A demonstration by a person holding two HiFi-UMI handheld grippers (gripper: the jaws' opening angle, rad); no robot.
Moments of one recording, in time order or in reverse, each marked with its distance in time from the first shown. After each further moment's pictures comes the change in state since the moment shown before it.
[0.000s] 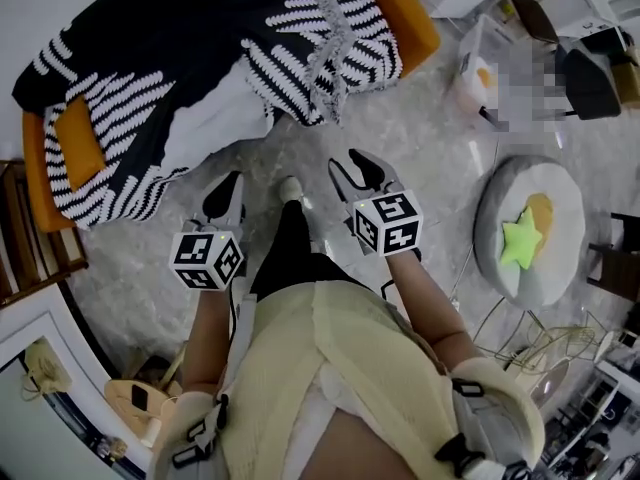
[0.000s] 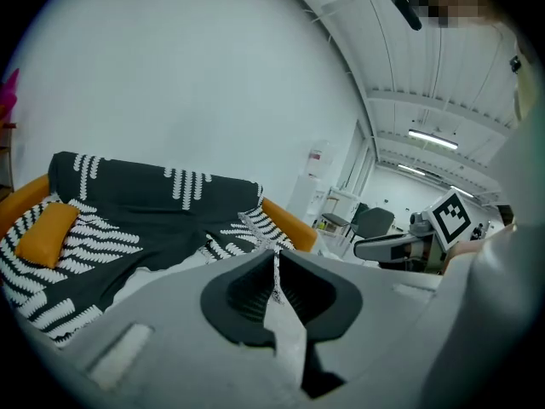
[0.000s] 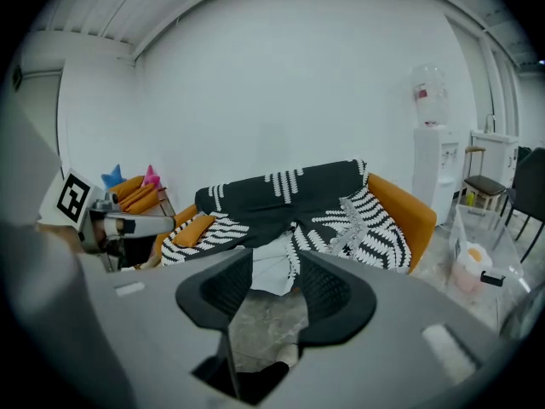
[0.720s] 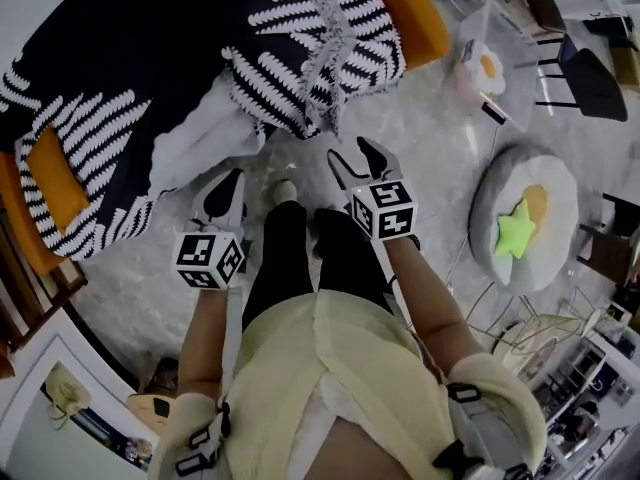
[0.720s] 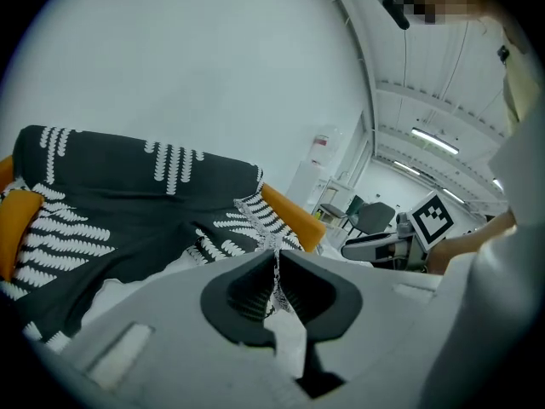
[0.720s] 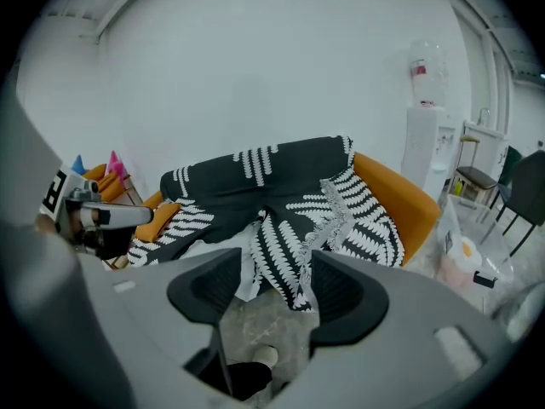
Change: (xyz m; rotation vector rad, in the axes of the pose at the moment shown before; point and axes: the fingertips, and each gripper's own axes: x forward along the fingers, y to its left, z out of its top) left arm 0.144 0.065 0.013 -0.039 0.104 -0.082; right arm 0.133 -0.102 0.015 0.040 0.143 -0.120
